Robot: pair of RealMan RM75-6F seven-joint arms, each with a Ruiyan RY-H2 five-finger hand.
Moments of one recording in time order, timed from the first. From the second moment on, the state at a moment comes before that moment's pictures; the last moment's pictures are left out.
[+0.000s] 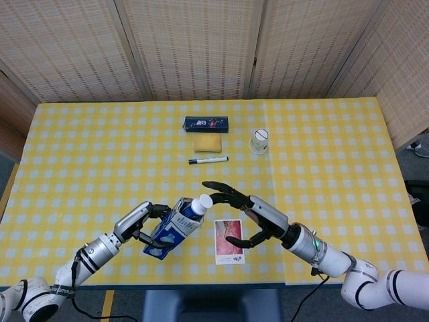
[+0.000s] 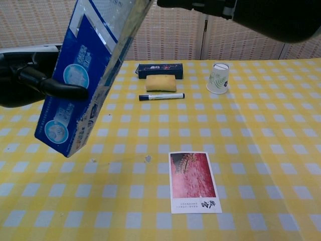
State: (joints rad) left arm -0.71 -1.20 -0.02 -1.79 1.58 1.00 -1.10; right arm 0.79 -1.25 0.01 -1.70 -1.82 1.33 1.37
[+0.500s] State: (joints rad) left arm -0.71 -1.18 -0.03 -1.79 1.57 0.98 -1.09; right arm 0.79 -1.23 -0.03 -1.75 -1.83 1.28 1.21
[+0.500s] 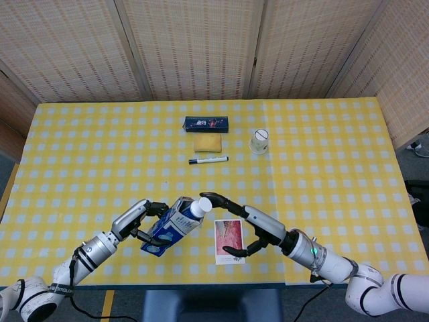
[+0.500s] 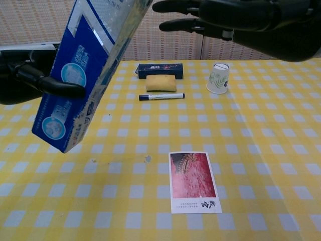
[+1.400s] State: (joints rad) left arm -0.72 -1.17 -0.03 -1.79 1.57 0.97 -1.08; right arm 0.78 -1.21 -0.04 -1.80 -1.83 1.27 1.09
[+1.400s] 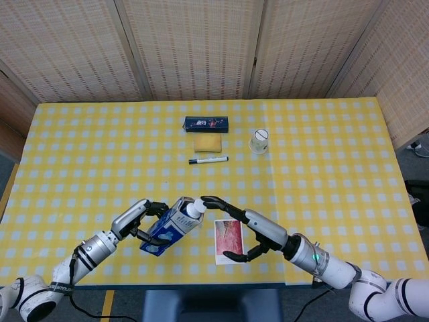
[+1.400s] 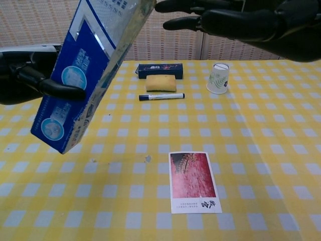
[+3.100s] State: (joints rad) left arm -0.70 -1.16 -0.02 -1.80 1.56 0.96 -1.03; right arm 0.83 -1.13 -0.04 -1.93 -1.73 1.07 0.90
